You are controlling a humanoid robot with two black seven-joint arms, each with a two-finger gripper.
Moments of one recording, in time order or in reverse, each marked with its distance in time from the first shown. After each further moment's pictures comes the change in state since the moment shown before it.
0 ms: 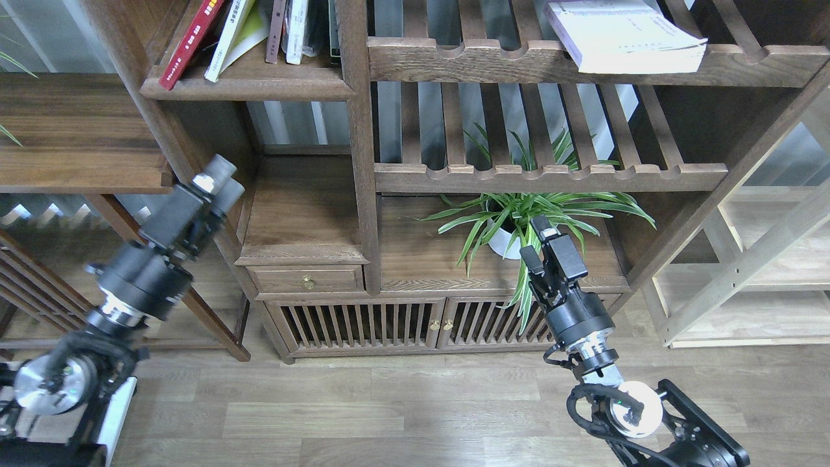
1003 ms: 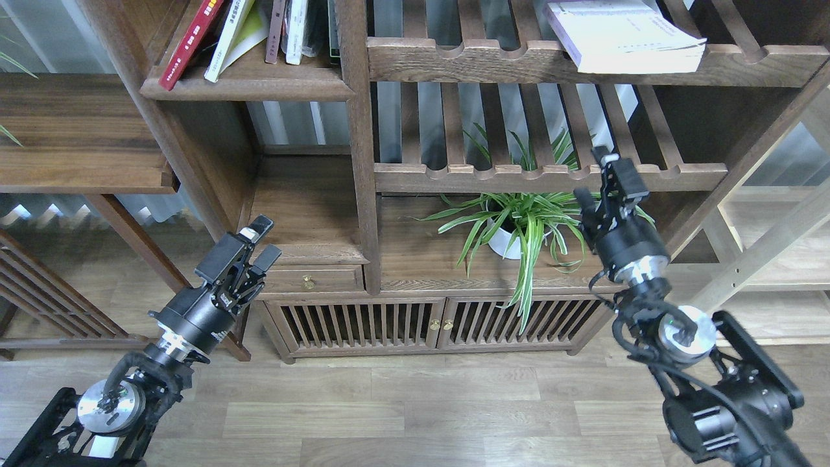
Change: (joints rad) left arm -0.048 -0.016 0.084 0.290 -0.083 0.000 0.000; right arm 0.168 -0.132 0.141 0.145 0.185 -0.332 -0.004
